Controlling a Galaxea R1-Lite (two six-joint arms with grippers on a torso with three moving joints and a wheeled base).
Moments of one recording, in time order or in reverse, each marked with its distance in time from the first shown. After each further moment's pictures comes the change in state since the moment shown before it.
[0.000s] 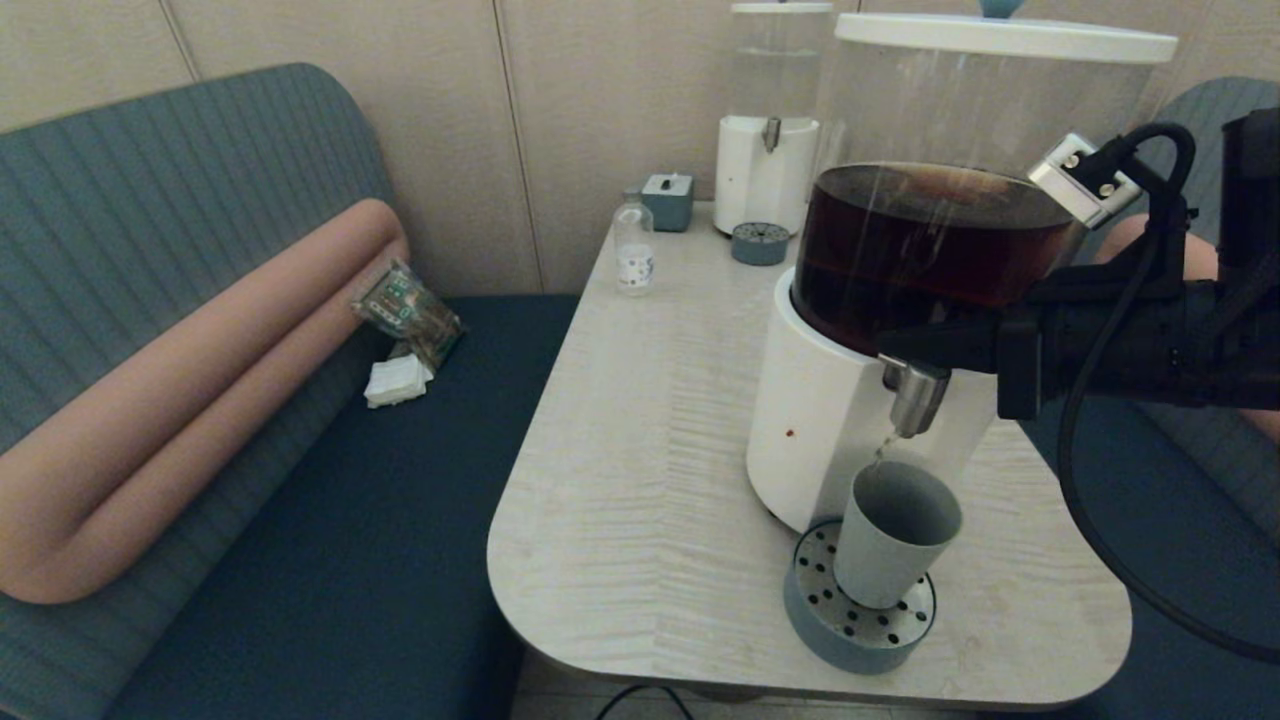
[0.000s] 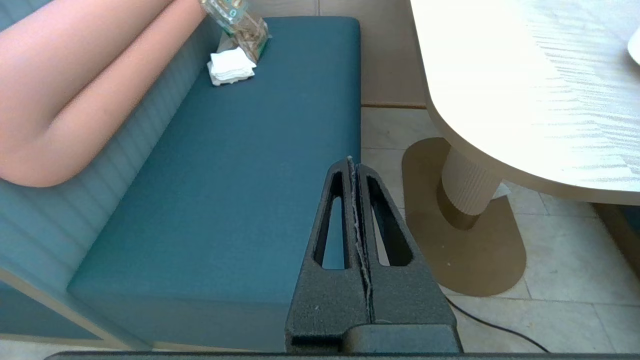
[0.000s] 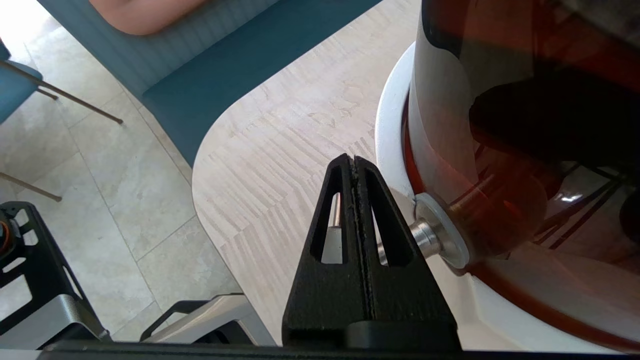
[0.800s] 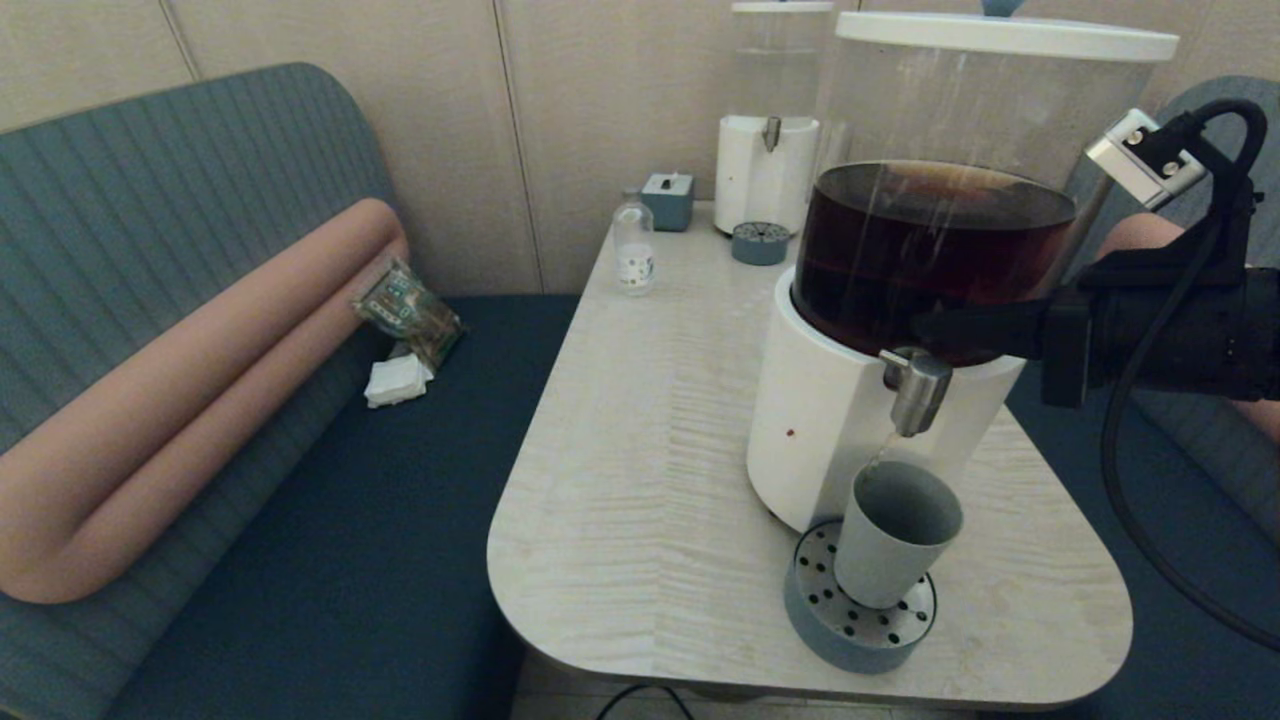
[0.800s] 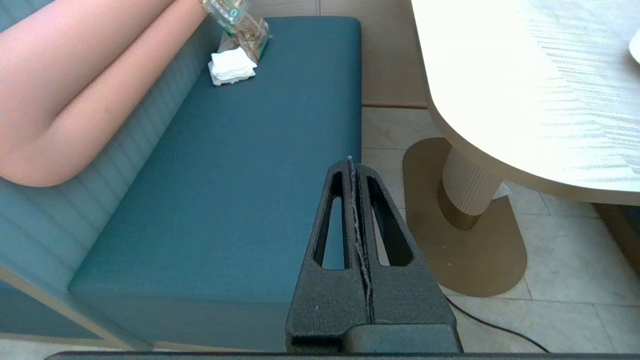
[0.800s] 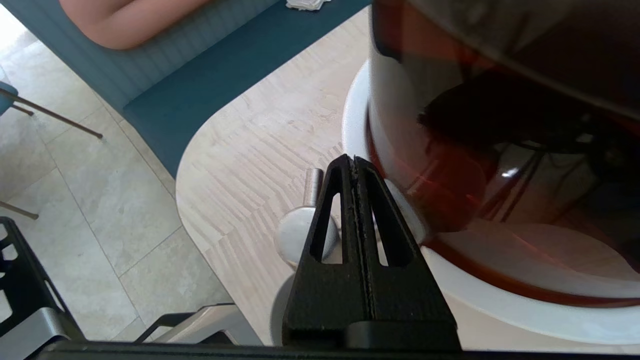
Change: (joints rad) left arm 0.001 0.000 0.000 0.000 -0.001 0.000; right arm -0.044 -0.059 0.021 -0.018 -0.007 0.005
